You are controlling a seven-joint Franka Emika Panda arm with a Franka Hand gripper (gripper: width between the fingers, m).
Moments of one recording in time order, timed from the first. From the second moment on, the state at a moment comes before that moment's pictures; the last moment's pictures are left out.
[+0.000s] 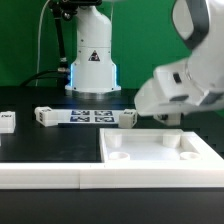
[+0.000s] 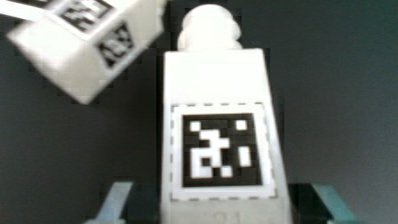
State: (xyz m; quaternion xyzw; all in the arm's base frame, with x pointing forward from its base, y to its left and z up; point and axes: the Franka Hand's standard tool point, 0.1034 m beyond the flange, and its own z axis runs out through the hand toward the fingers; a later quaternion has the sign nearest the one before) arm 0.437 0.138 0.042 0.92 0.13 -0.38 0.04
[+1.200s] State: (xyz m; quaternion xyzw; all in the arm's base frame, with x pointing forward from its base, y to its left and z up) arm 0.498 0.121 0.112 0.98 0.14 -0.13 0.00
